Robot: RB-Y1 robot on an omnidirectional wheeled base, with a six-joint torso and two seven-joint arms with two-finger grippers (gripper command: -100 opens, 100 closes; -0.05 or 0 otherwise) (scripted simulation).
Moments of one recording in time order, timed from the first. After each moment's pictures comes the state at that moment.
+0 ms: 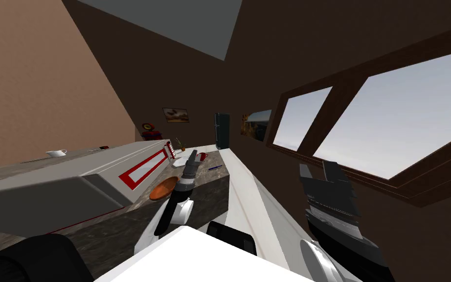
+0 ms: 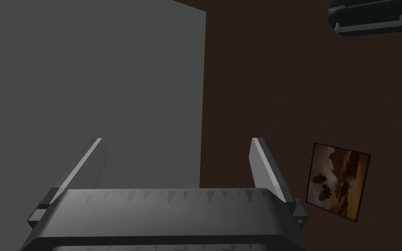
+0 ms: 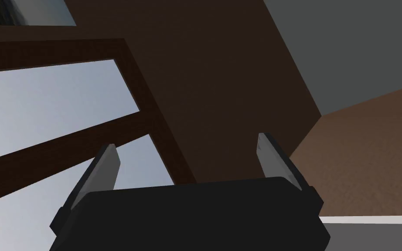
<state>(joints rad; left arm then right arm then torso) 0.49 0.04 0.01 -2.25 -0.10 -0.53 -0.10 0.54 0.01 -0.06 -2.38 -0.05 -0.50 0.17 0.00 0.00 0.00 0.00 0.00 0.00</state>
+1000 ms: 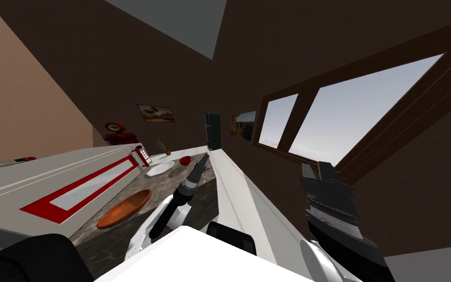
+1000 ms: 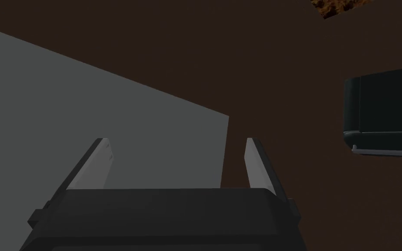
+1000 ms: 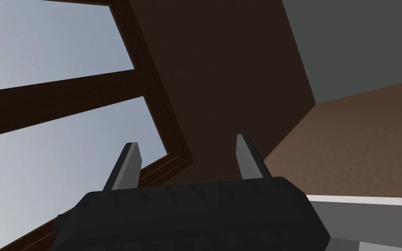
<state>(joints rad) 0.49 0.31 -0.12 -2.29 -0.16 -0.51 -0.13 0.54 0.01 -0.06 -2.38 -0.05 -0.50 0.17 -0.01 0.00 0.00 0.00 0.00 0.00</state>
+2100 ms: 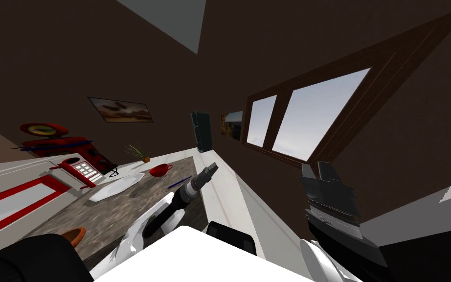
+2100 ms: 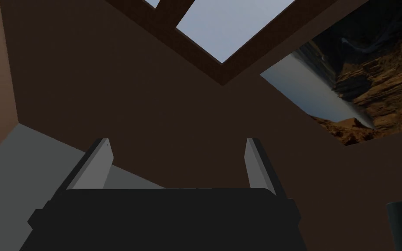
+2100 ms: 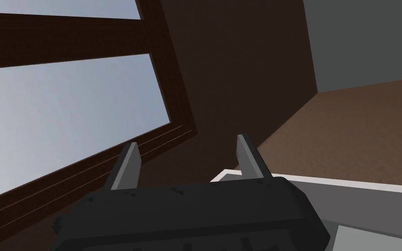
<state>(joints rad) 0.47 0.61 -0.21 -2.27 -0.22 -0.50 -0.14 0.54 0.01 -0.06 -2.38 -0.05 -0.50 0.17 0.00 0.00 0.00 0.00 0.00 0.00</state>
